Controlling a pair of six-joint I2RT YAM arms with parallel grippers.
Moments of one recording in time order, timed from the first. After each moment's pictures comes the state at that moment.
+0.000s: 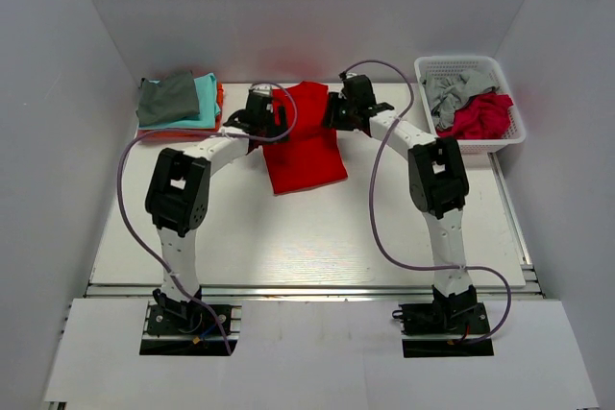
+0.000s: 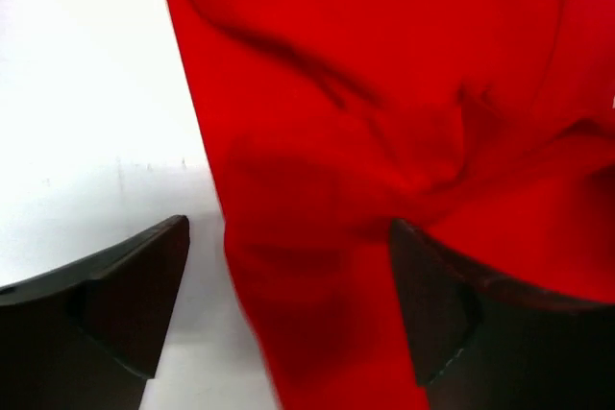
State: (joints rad) left arm -0.38 2.02 1.45 -0.16 -0.17 -0.33; right arm 0.43 2.25 1.81 -0.23 -0.15 0.39
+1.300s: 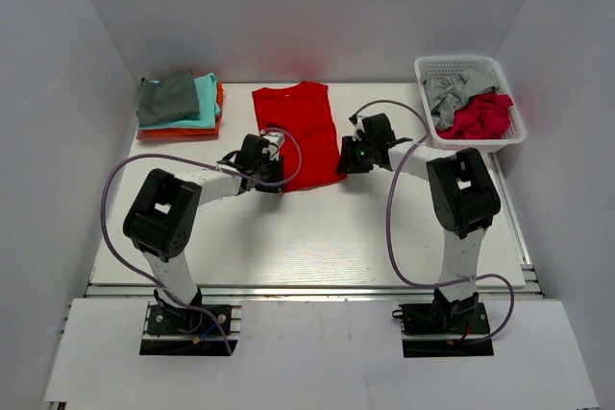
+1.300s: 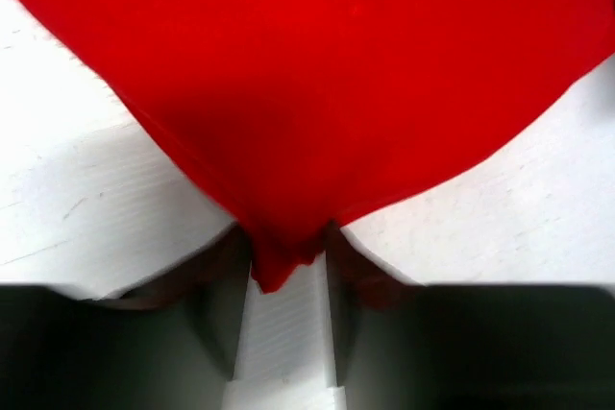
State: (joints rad) left arm -0.44 1.79 0.98 -0.05 0.14 -0.25; right arm 0.41 1.98 1.24 -0.13 -0.32 0.27
